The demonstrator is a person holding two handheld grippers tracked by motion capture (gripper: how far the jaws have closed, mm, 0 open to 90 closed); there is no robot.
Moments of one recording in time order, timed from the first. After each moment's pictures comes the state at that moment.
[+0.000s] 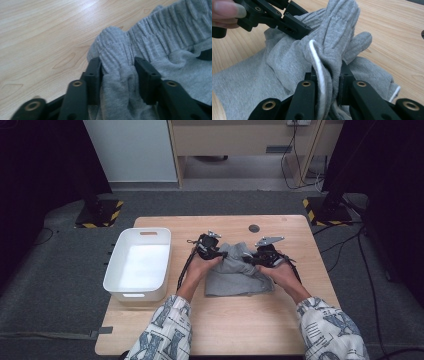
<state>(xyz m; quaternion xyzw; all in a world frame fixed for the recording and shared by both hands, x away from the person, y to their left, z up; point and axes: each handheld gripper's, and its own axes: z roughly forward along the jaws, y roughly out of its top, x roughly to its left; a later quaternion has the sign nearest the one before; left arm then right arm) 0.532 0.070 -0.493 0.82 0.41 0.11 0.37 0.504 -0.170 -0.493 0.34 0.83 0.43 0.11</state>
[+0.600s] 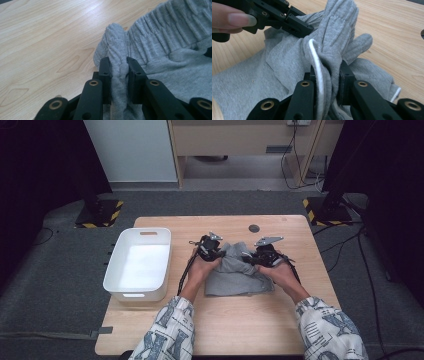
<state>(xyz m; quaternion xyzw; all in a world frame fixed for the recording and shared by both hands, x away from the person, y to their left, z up) 0.532 0.068 -0.499 0.83 0.40 0.15 0.37 0.505 -0.168 -0.494 0.35 0.83 0.43 0.11</state>
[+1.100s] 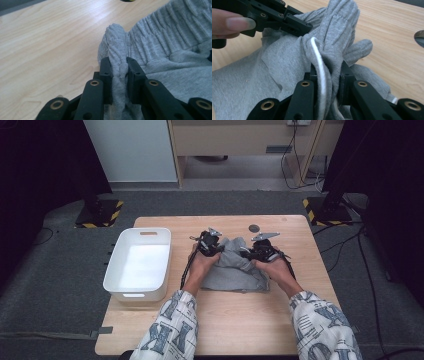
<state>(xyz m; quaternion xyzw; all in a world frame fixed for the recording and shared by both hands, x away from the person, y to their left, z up) 0.555 0.068 -0.501 0.82 0.41 0.17 0.37 0.526 -0.159 -0.496 0.37 0.82 0.42 0.12</state>
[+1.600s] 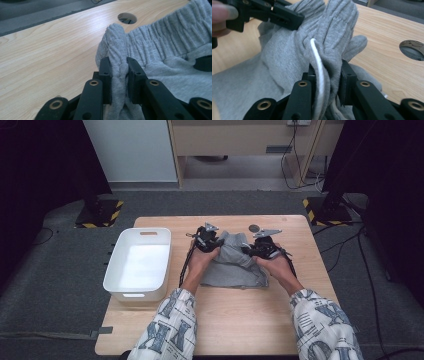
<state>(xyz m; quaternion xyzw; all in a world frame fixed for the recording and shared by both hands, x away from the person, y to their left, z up) 0.549 0.077 -0.481 0.79 0.41 0.18 0.42 0.529 -0.163 -0.487 0.37 0.81 0.43 0.14</state>
